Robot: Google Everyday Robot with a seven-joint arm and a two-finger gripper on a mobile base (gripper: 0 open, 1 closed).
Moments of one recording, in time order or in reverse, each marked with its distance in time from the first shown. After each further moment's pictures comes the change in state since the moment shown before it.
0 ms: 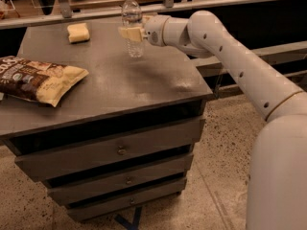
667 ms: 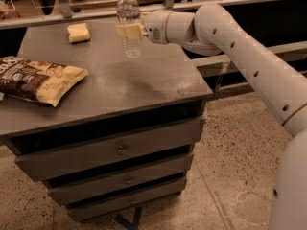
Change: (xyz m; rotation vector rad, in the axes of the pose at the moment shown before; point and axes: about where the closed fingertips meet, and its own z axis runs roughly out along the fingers) arm -0.032 0.046 -0.027 -0.087 -0.019 -0.003
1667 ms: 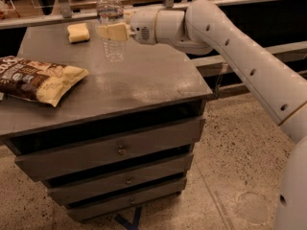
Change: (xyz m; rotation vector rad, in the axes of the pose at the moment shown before) arm -0.026 0.067 0.013 -0.170 -0.044 0.039
